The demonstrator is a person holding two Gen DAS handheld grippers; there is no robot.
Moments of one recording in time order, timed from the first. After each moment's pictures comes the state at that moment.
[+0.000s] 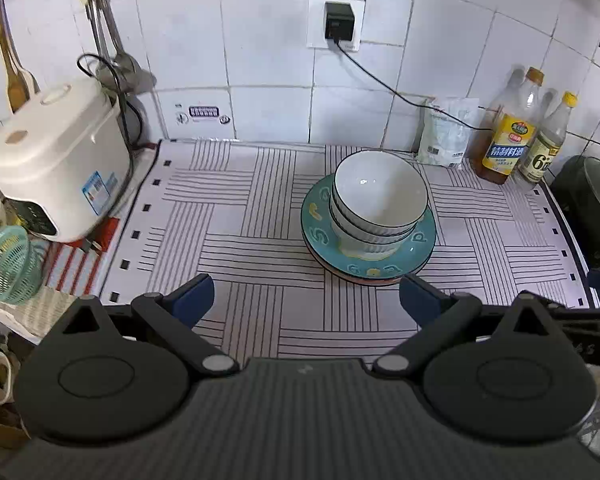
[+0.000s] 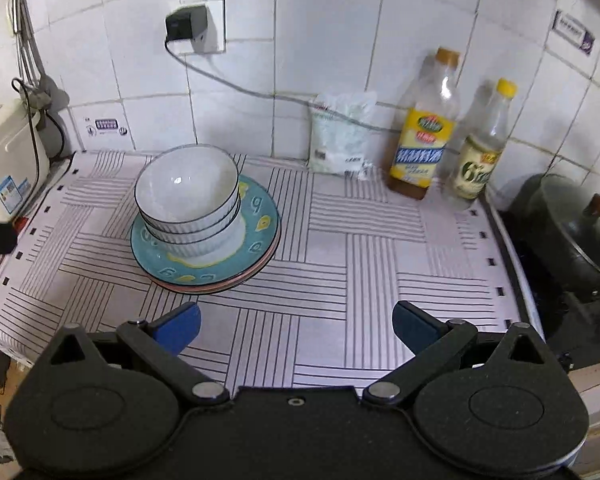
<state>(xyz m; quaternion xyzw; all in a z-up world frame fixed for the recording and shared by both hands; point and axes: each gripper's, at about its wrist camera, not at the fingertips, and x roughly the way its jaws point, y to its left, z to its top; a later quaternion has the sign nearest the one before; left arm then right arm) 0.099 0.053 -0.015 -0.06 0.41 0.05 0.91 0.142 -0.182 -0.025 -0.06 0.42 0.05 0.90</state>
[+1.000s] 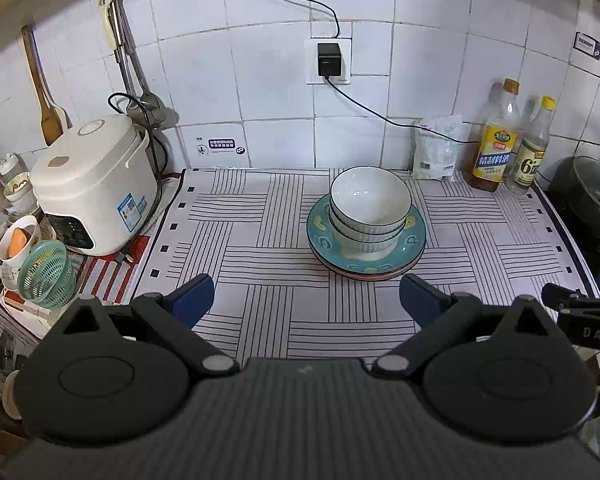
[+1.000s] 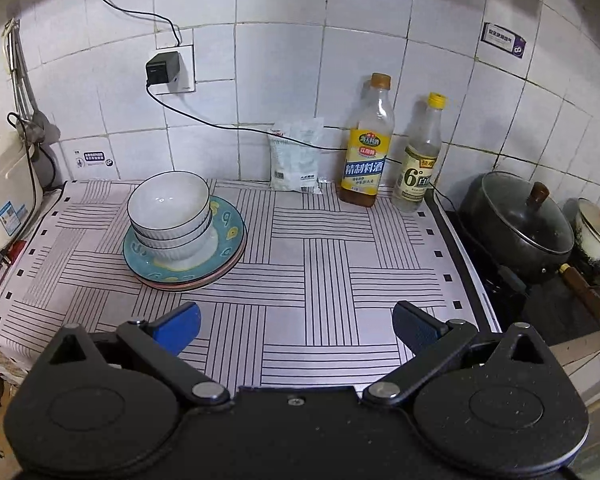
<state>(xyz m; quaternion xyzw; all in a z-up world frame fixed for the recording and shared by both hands) 0.032 0.018 0.016 -0.02 0.37 0.08 0.93 0.075 -0.208 0.006 -0.05 0.38 0.01 0.92</state>
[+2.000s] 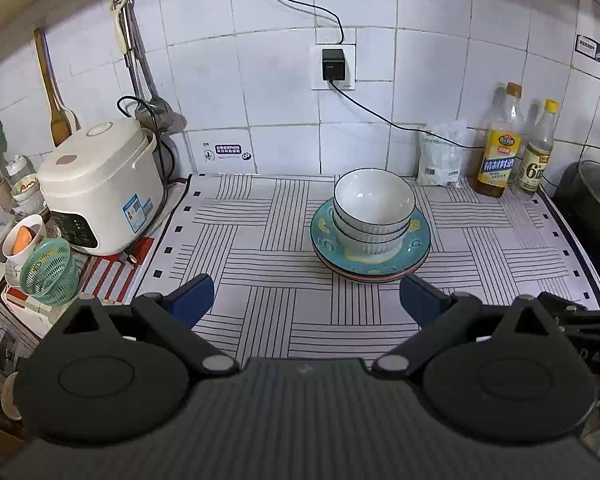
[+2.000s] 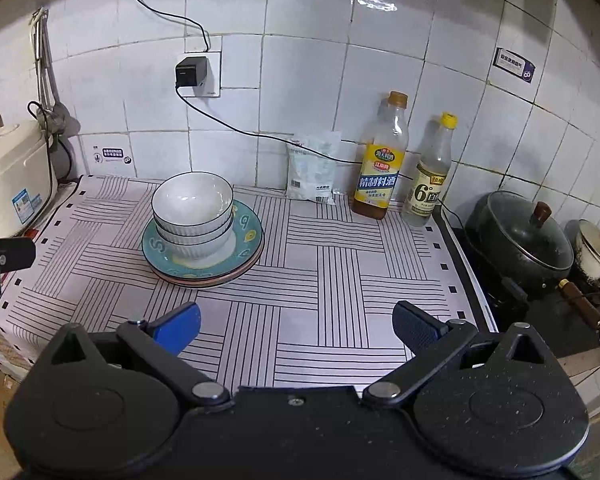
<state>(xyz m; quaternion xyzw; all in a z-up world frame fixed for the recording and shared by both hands) 0.020 0.011 0.001 -0.02 0.35 0.09 0.93 0.053 -0.187 0.006 -0.08 0.37 0.02 0.93</state>
